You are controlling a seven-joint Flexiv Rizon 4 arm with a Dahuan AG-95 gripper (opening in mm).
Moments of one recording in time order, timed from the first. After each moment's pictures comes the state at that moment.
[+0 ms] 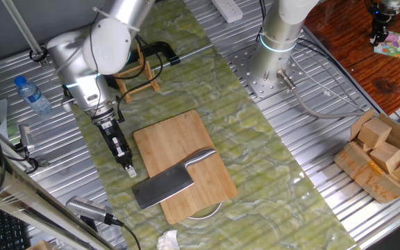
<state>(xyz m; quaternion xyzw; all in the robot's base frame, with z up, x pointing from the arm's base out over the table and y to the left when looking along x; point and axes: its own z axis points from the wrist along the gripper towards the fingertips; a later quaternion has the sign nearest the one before) 0.637 0.163 0.033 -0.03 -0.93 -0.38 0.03</state>
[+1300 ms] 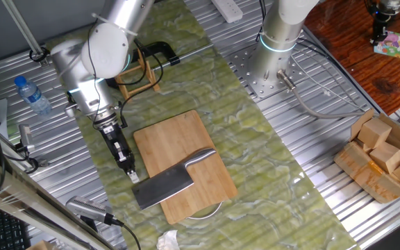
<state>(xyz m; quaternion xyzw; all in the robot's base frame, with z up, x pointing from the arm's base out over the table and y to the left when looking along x) 0.635 0.181 0.025 -0.05 -0.91 -0.41 0.04</state>
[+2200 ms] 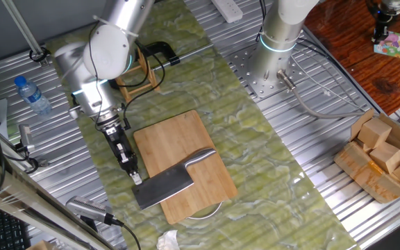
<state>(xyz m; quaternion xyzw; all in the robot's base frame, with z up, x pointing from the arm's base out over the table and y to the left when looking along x) 0.626 0.190 0.023 -0.06 -0.91 -0.41 0.04</state>
